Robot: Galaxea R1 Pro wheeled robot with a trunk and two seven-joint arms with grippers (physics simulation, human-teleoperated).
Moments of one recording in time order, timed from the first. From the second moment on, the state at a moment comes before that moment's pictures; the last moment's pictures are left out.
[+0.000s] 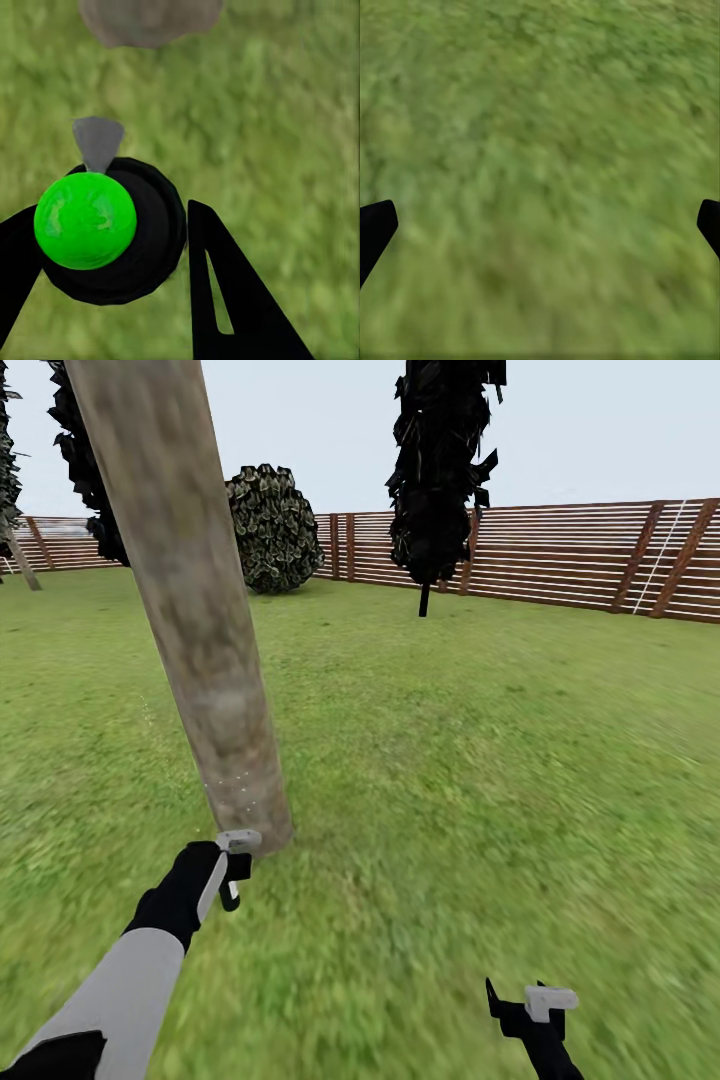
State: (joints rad) left arm -0.78 -0.01 0.15 -0.73 -0.07 0.73 0.08; right arm -0.43 -0.08 -0.17 -0.15 0.08 -0.65 0.04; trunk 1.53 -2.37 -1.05
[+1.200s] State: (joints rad) left arm -0.83 0.00 0.15 -0.73 -0.07 0.76 0.08; right arm -0.43 -0.07 -0.17 -0.15 0.08 -0.65 0.05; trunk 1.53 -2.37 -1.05
